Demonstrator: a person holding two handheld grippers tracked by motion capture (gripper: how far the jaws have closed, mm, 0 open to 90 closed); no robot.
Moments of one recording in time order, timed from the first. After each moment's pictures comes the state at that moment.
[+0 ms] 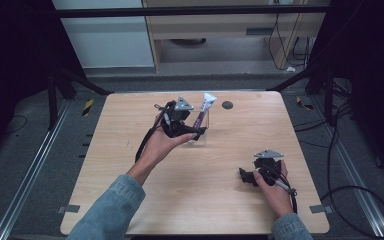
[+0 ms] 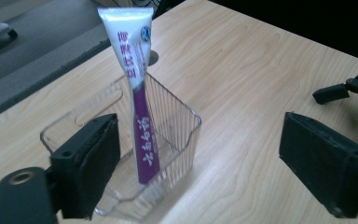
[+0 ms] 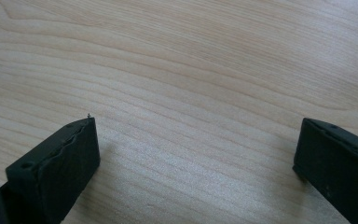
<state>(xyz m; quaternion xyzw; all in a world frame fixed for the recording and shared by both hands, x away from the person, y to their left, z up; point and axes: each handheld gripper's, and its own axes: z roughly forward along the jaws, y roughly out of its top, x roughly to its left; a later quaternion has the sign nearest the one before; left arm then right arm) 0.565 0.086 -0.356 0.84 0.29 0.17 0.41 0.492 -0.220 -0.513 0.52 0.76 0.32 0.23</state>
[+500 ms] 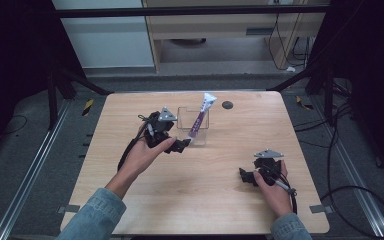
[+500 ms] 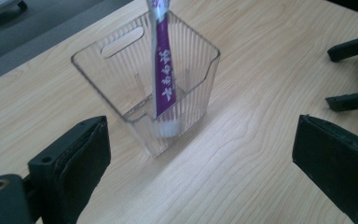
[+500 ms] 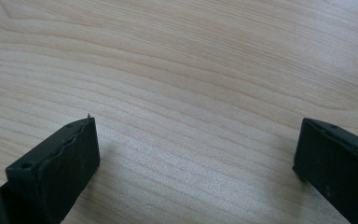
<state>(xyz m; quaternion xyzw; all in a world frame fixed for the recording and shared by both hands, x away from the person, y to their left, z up) 0.542 0.130 -0.369 0.85 0.32 0.17 0.38 0.492 -0.220 -0.513 0.52 0.76 0.32 0.23</state>
